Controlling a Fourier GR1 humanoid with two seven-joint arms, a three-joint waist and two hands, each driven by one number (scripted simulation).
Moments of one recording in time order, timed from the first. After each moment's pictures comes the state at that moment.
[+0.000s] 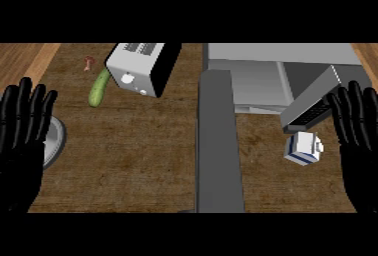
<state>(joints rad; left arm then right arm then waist) 0.00 0.09 0.02 -2.10 0.00 -0.02 0.01 0.01 -0.09 0.03 -2.10 -0.02 -0.02 0.02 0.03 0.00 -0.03</state>
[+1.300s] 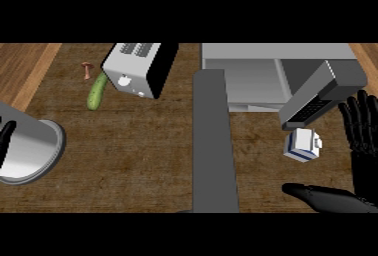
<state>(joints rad) 0.19 0.14 0.25 -2.13 0.31 -0.21 0.04 0.07 -0.10 -0.05 -2.05 0.06 -0.01 0.01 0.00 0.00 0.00</state>
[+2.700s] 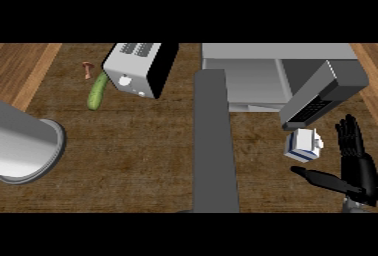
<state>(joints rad) 0.32 0.12 0.44 -2.22 0.47 -0.39 0.08 0.00 -0.14 -0.29 -1.32 0.03 0.00 -0.44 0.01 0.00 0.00</state>
